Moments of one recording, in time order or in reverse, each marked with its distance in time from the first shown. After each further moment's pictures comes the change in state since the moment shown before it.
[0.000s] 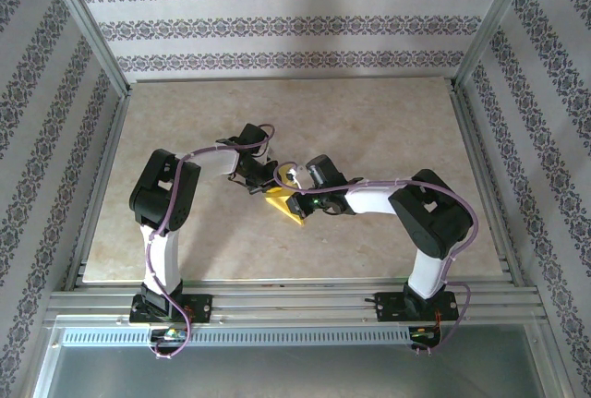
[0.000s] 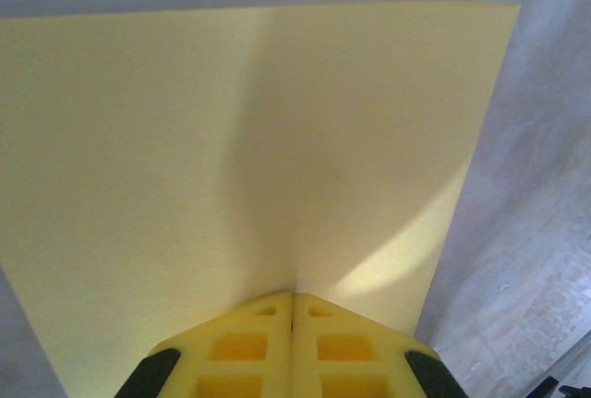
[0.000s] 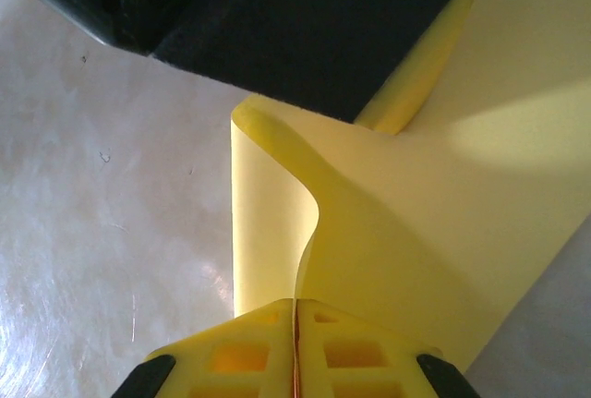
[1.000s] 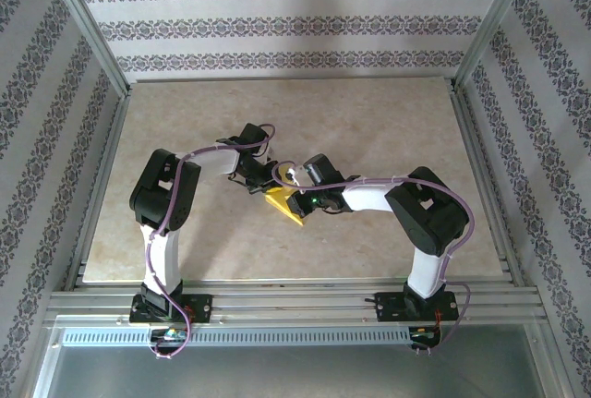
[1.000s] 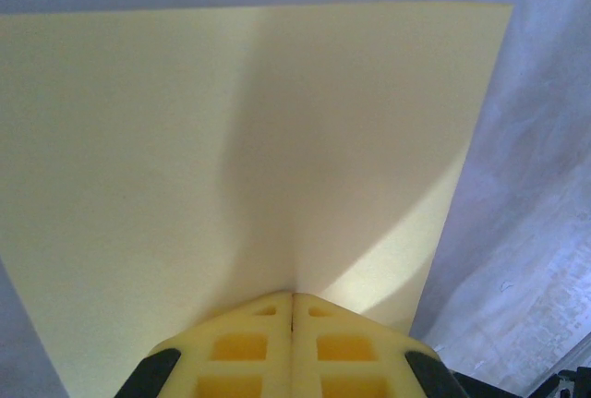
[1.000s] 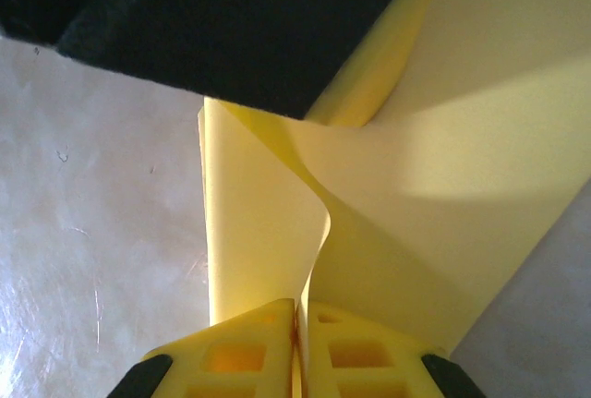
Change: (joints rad) left arm 0.000 0.003 0.005 -0.007 0.000 0.011; right arm 0.000 0.029 0.036 -0.055 0.038 0.000
